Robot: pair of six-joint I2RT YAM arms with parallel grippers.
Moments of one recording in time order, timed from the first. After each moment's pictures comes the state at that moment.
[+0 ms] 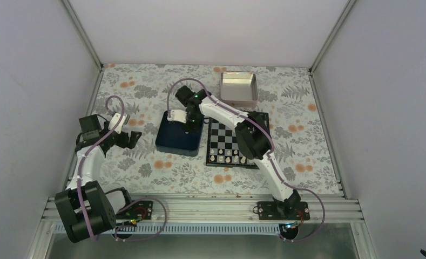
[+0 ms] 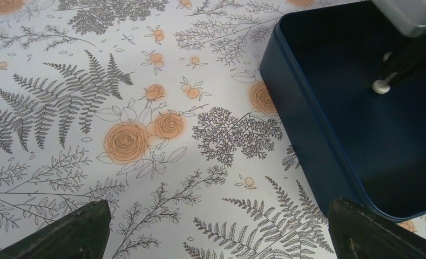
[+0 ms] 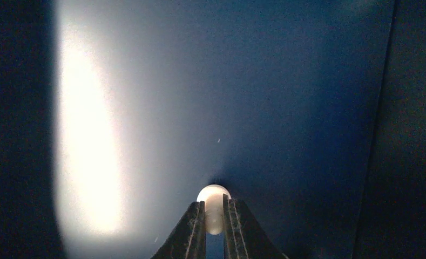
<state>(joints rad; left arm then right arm) 0.37 1.10 0.58 -0.37 0.62 0.52 0.80 2.41 2.11 -1.02 -0.19 -0.66</state>
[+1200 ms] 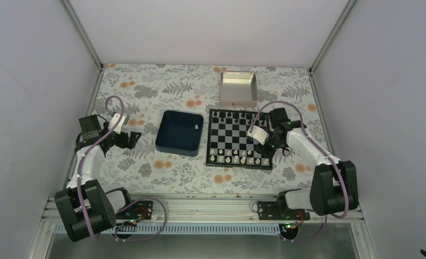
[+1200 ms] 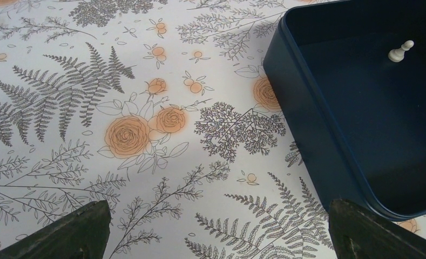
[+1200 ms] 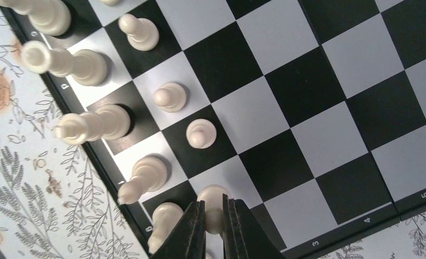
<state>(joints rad) 0.38 1.11 0.58 -0.38 0.61 0.52 0.19 1.32 0.82 -0.86 -0.26 -0.82</state>
